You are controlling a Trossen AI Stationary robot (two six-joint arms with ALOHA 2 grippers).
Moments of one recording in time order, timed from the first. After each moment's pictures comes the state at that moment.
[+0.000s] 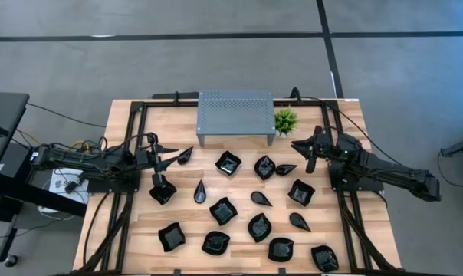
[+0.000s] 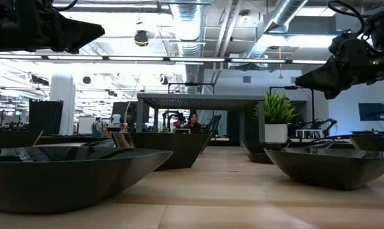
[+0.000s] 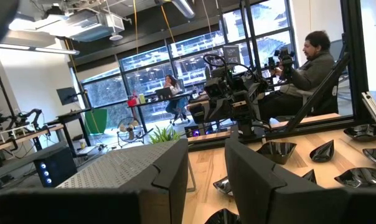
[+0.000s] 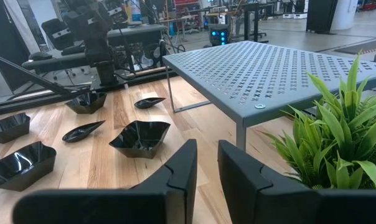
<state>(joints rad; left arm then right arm) -0.12 0.31 0.01 0.52 -0.27 0.33 -0.39 0.14 0.01 0.01 -0.06 0.10</state>
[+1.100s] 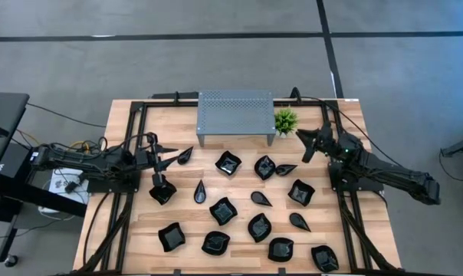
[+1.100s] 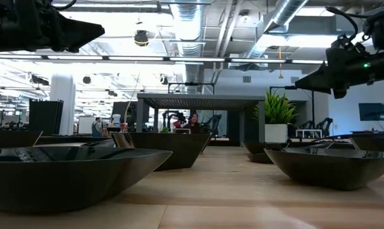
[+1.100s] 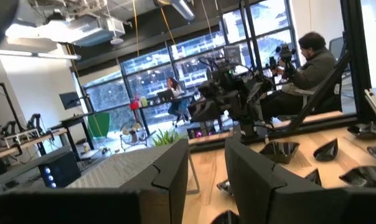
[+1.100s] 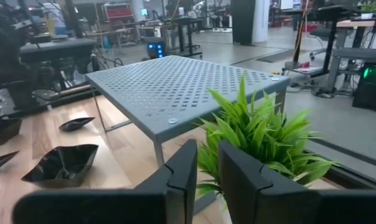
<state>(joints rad) -0.12 0.31 0.01 0.54 -0.27 0.36 -0.44 0.14 0.01 0.04 0.18 0.10</state>
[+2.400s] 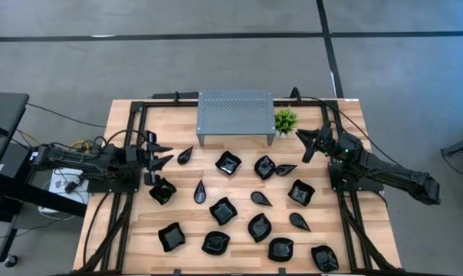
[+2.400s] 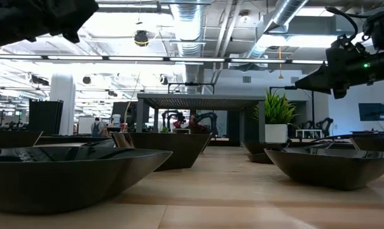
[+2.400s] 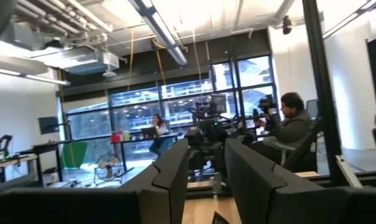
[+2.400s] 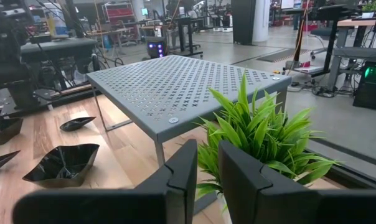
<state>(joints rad) -0.12 0.33 0.01 0.73 -0.19 0.26 -0.44 0.14 0.01 0.04 0.18 0.10</state>
